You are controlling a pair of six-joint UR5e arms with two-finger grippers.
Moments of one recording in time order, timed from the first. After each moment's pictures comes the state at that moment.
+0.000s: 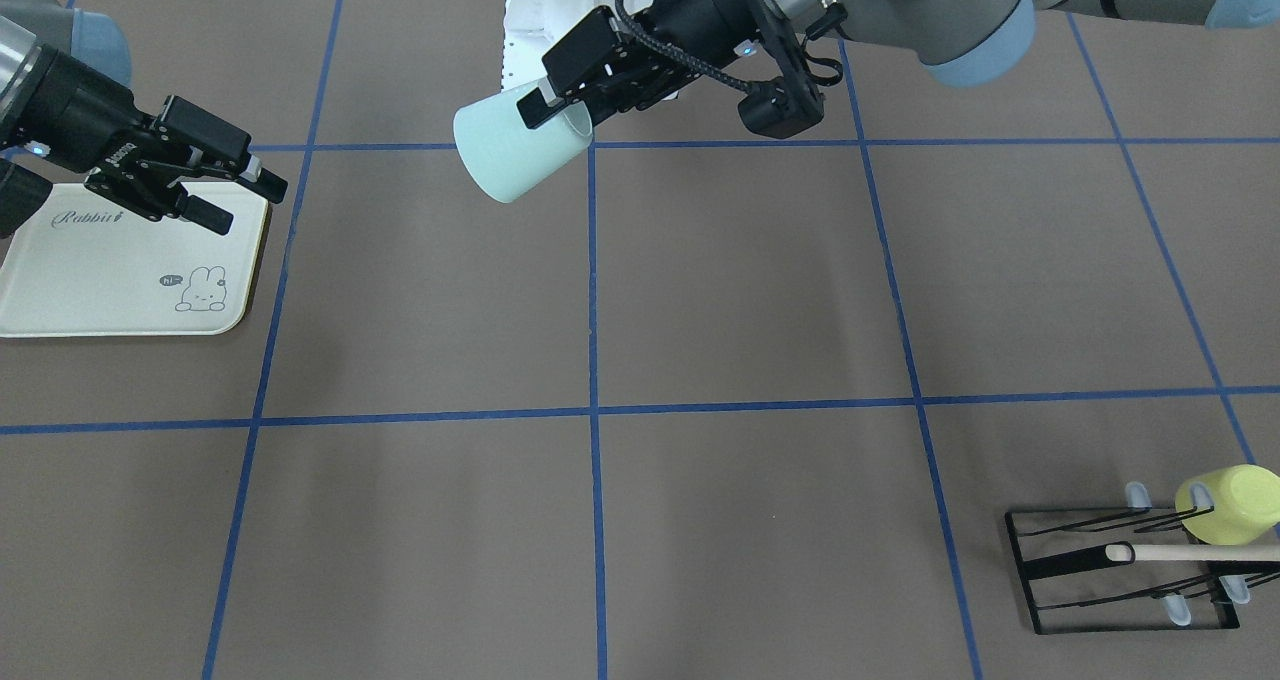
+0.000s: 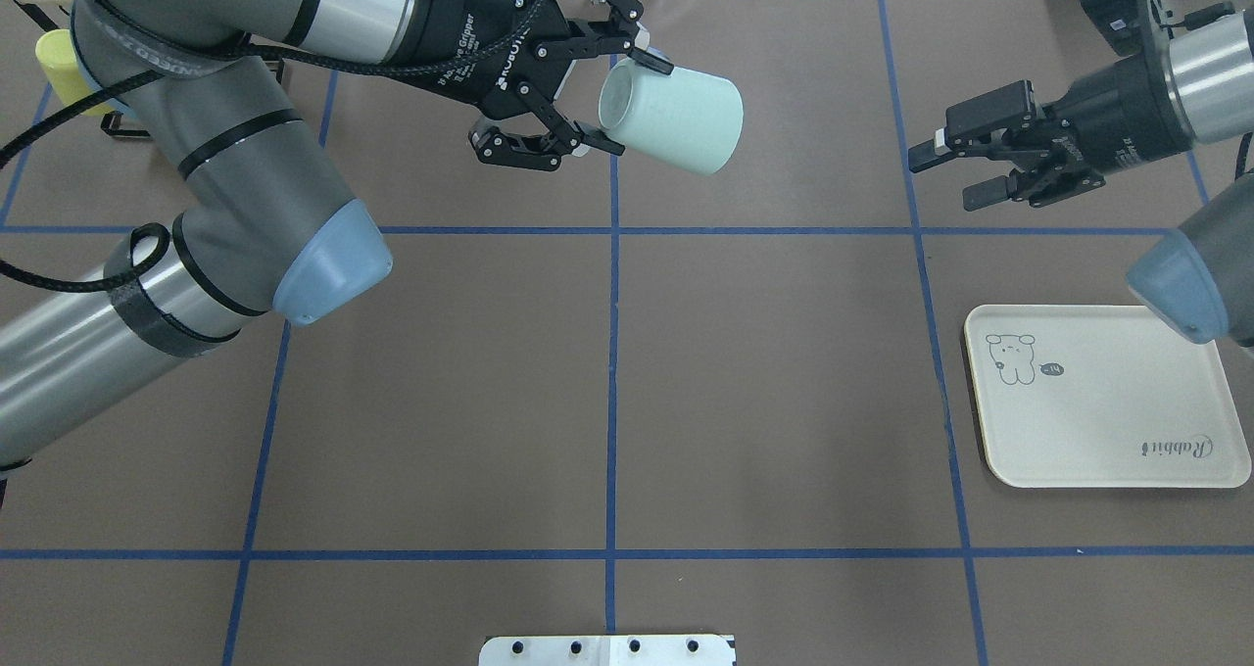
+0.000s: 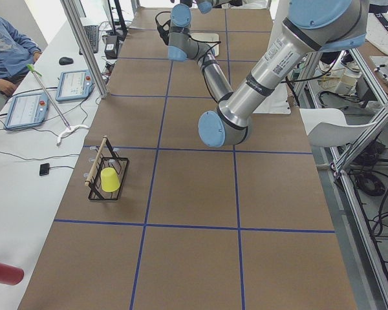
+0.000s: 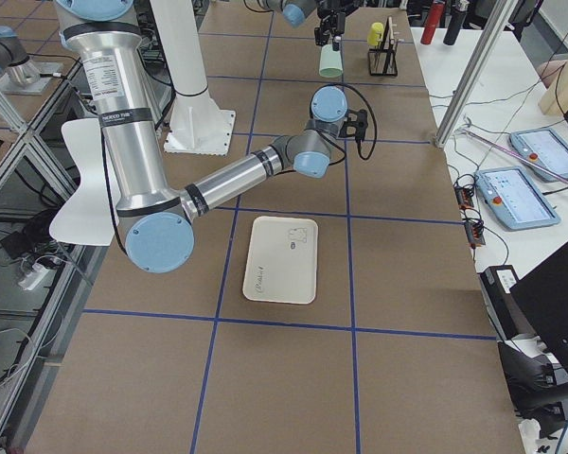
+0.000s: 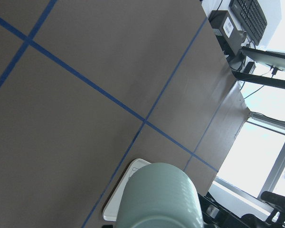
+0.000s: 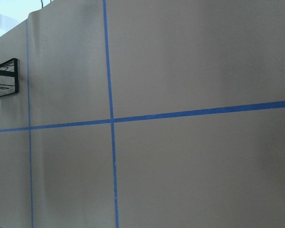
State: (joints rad) left arm -0.82 -2.36 -1.71 -2.41 -2.25 -2.24; right arm 1.06 -1.33 1.83 -0.69 2.52 1.47
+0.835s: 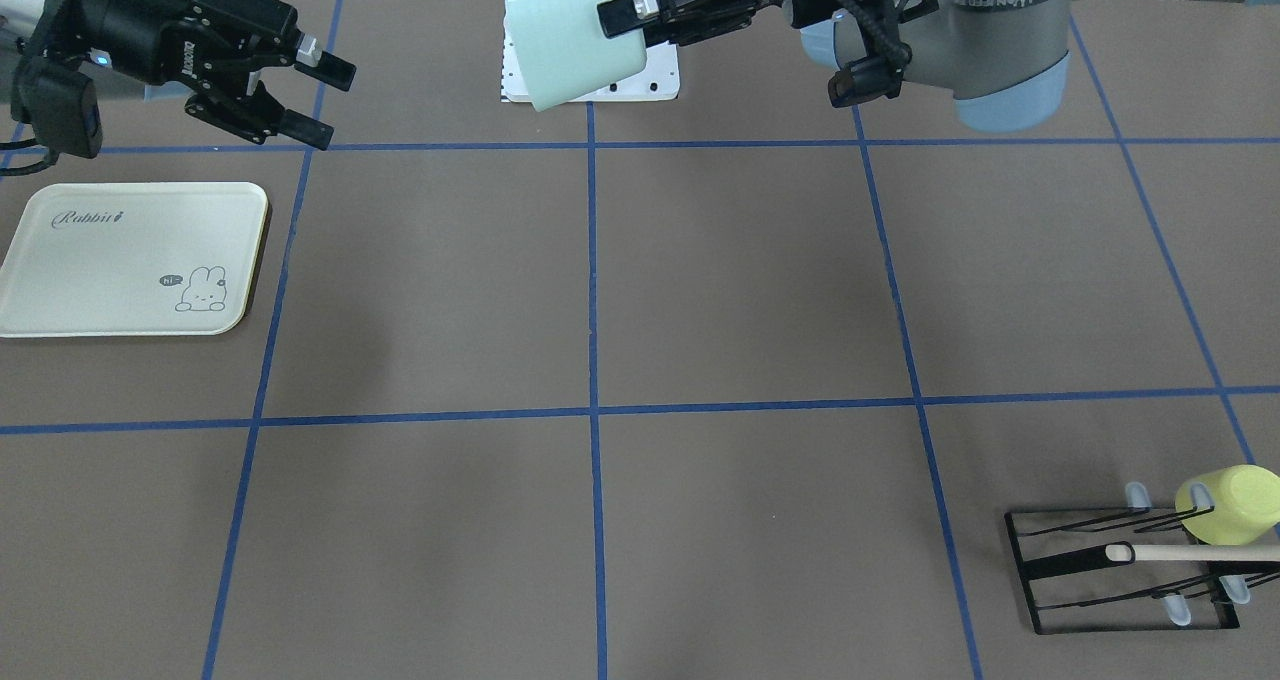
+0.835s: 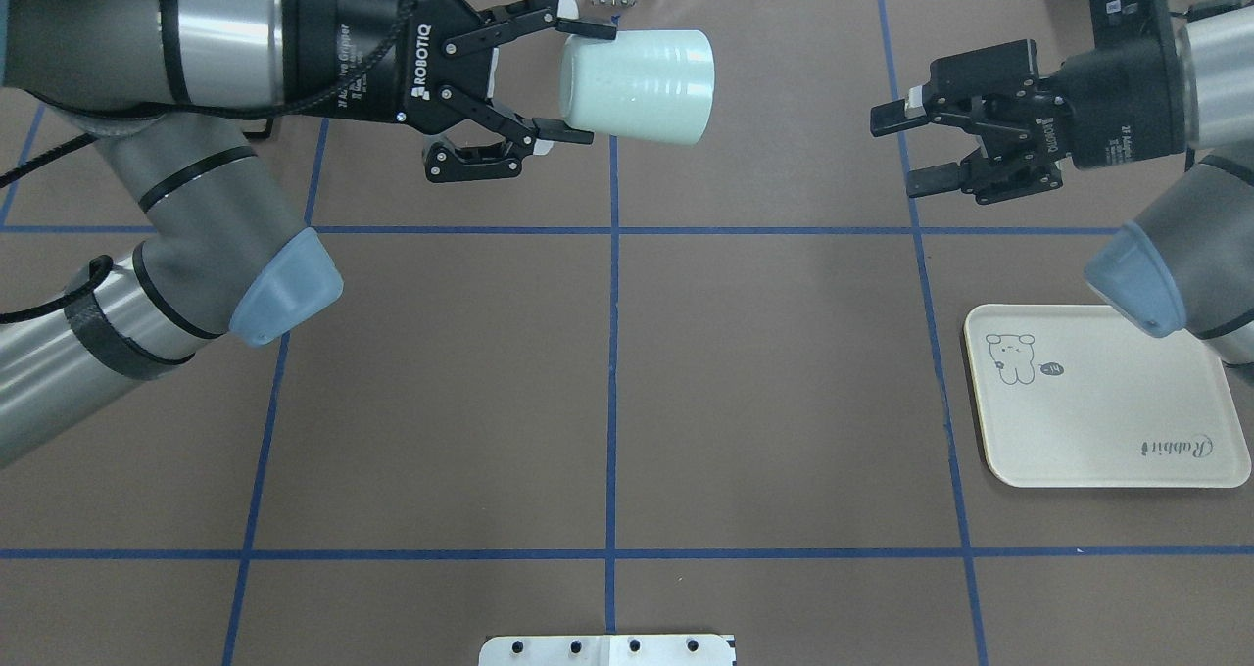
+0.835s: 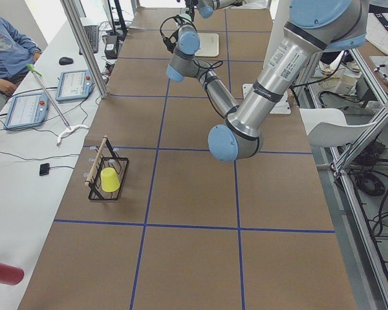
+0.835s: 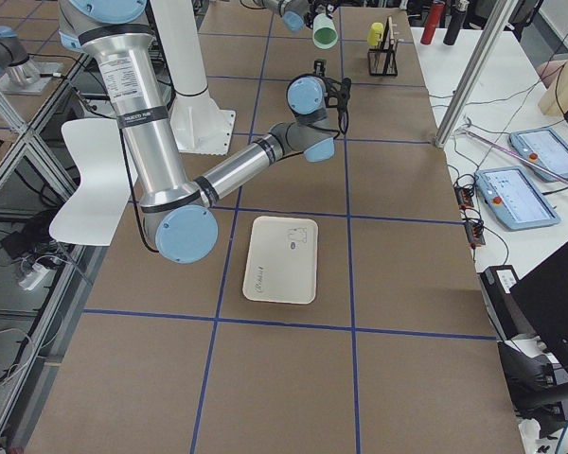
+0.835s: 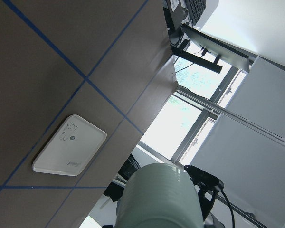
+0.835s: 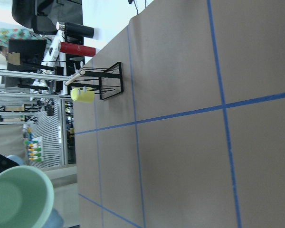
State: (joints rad) left arm -0.83 -2.19 -1.74 -3.01 -2.10 -2.65; right arm 0.94 -1.27 1.82 -0.14 2.29 2.02
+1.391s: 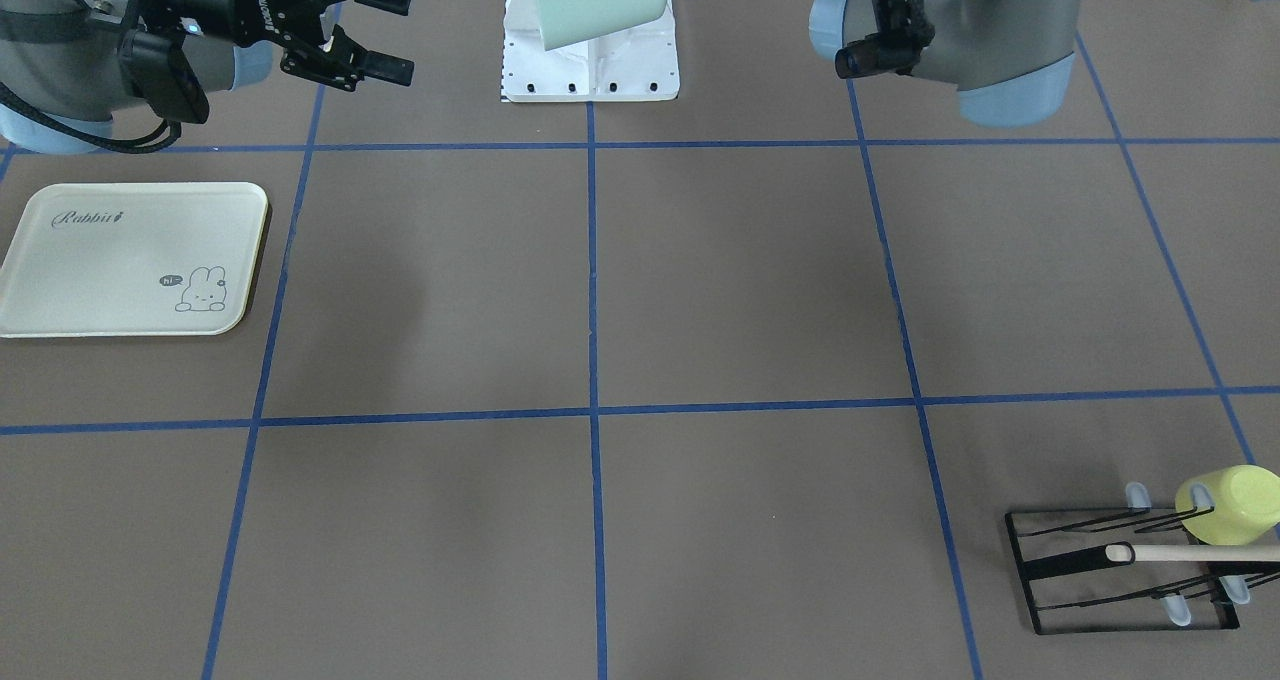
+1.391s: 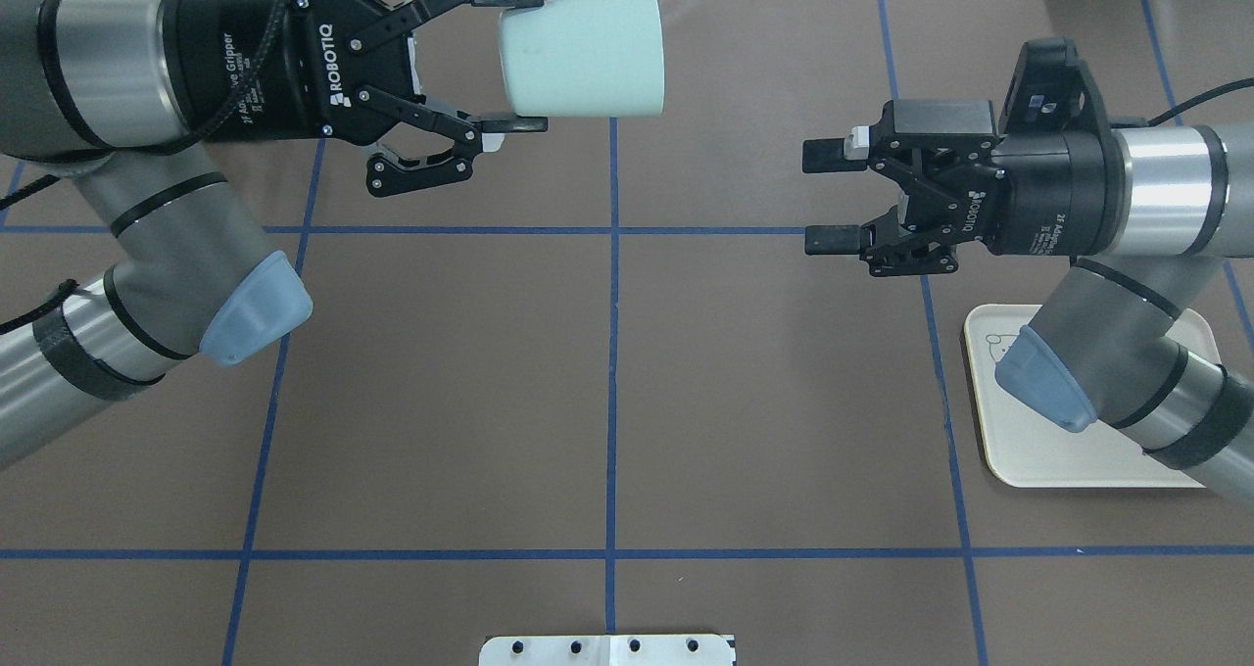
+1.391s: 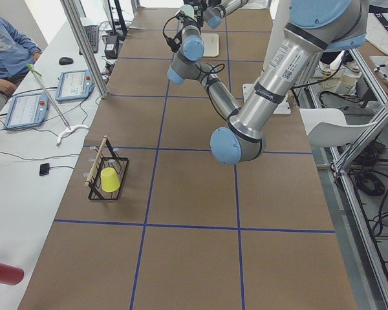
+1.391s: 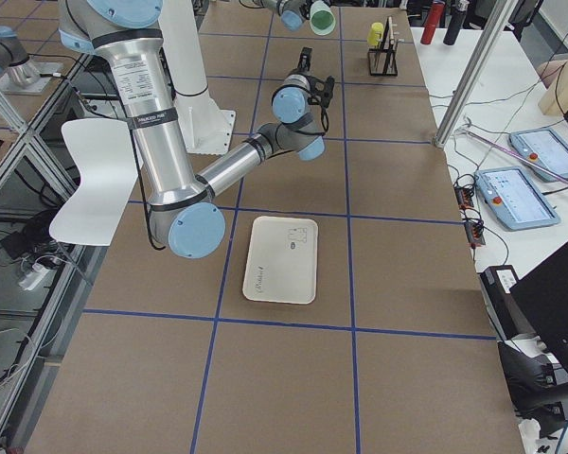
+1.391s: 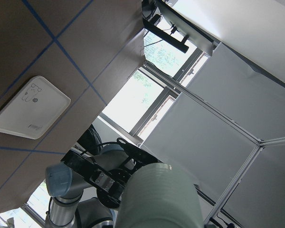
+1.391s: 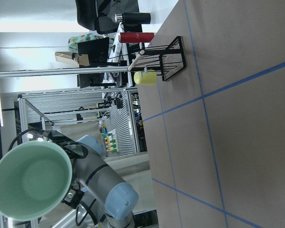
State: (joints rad) left arm -0.82 -2.18 -1.76 -3.12 -2.05 -2.79; right arm 0.80 -1.25 1.82 0.09 2.11 2.20
